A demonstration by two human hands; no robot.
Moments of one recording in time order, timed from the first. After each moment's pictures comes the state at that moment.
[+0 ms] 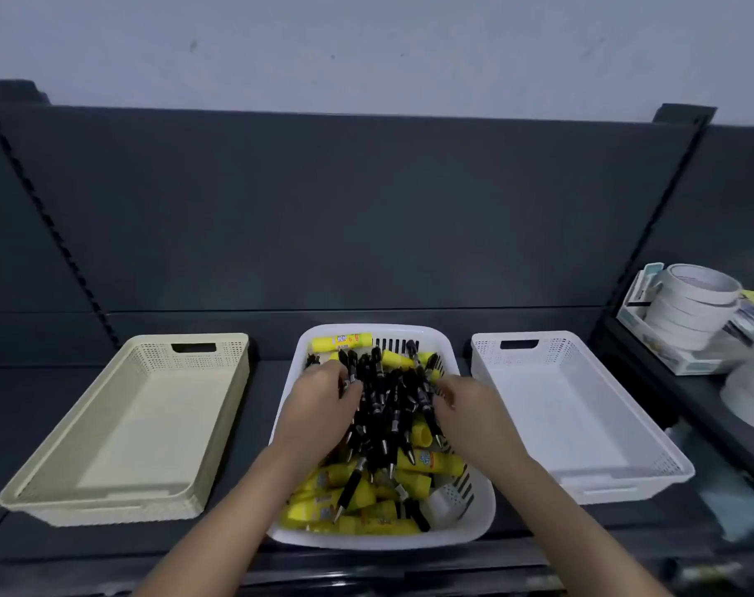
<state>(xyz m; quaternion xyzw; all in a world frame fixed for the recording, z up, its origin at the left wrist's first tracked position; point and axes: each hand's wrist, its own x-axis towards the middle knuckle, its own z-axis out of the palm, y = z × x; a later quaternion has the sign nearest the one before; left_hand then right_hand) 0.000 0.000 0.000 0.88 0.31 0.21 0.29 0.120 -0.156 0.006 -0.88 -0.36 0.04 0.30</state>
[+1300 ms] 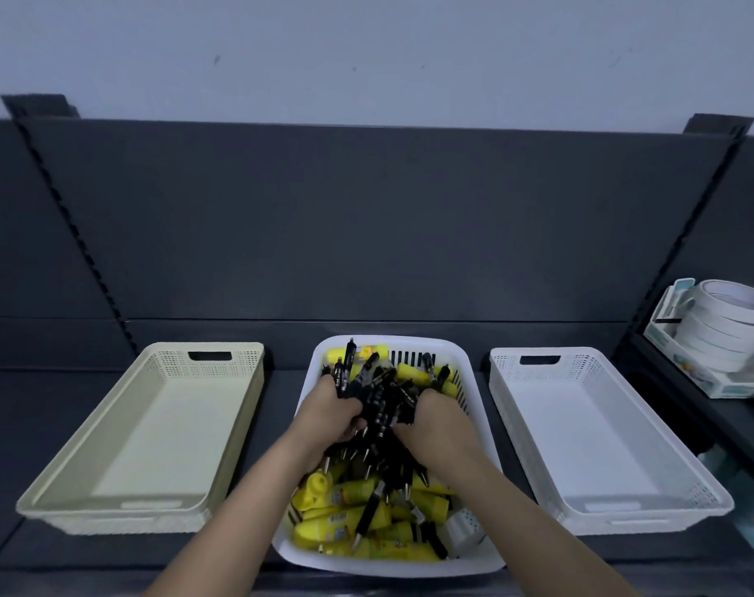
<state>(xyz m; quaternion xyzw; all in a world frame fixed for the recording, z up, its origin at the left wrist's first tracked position) 0.013 0.028 -0.012 0.69 0.38 0.13 0.60 0.104 -0.101 -0.003 -0.90 -0.34 0.13 0.23</state>
